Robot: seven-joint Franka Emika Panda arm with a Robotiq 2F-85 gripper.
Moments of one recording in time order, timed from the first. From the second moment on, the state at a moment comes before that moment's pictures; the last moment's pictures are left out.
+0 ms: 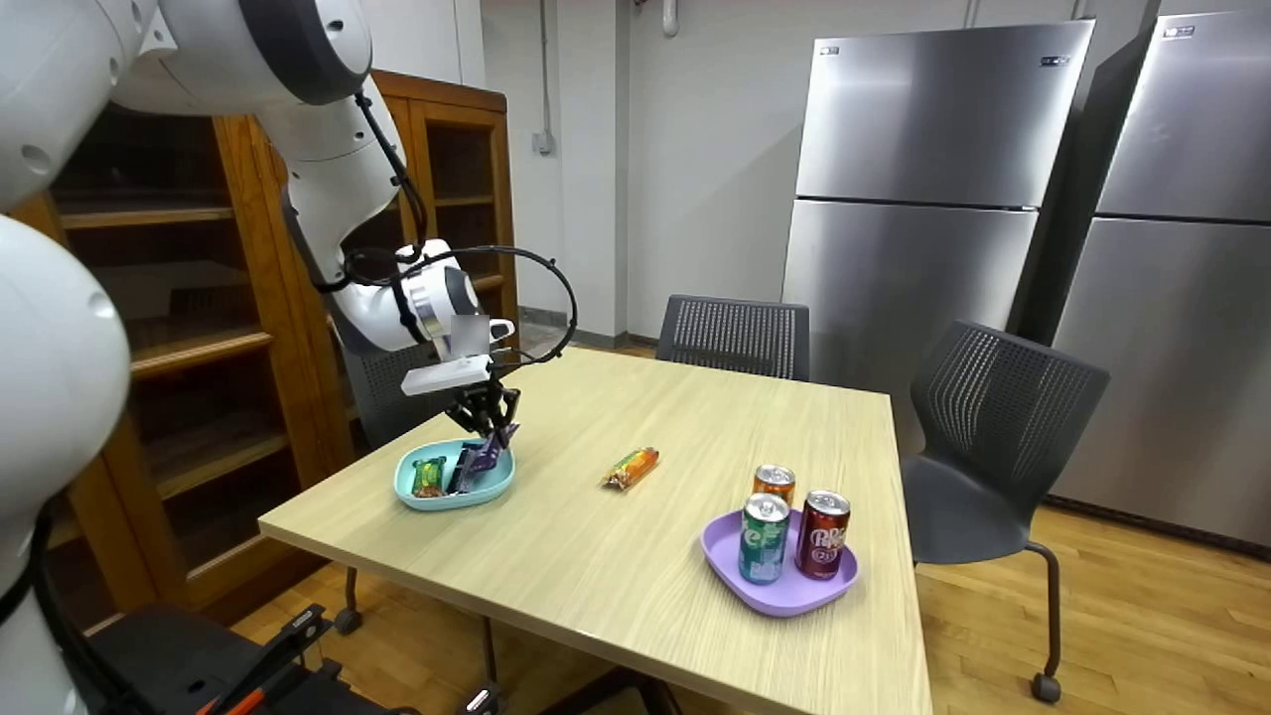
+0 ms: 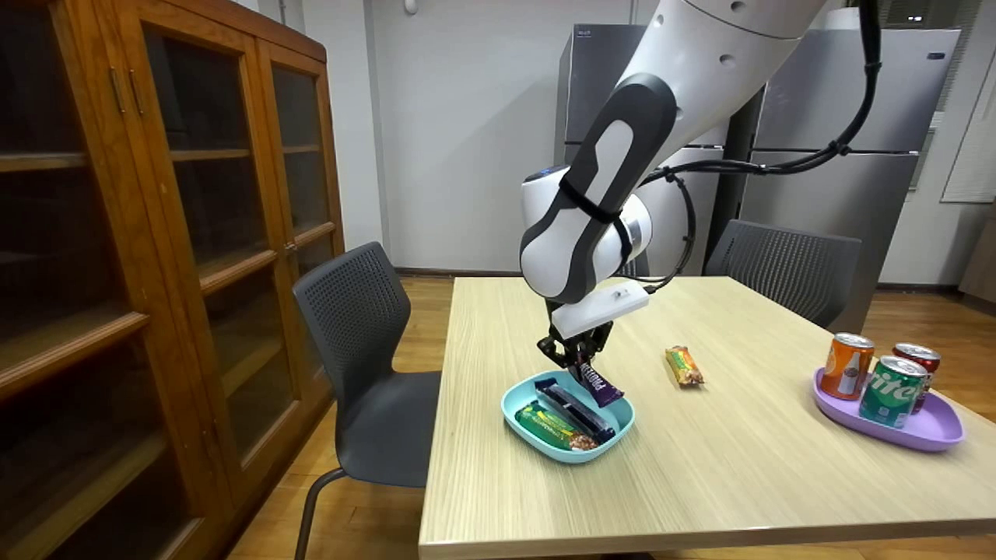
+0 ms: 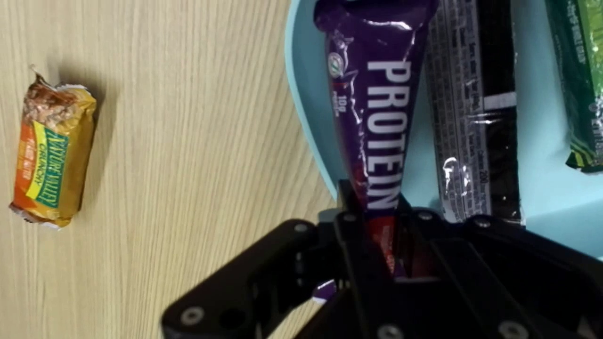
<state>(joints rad) 0.46 0.86 -0.12 -1.67 -0.35 2.52 0.30</state>
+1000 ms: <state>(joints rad) 0.45 0.86 -0.10 -1.71 -0.35 2.46 0.19</state>
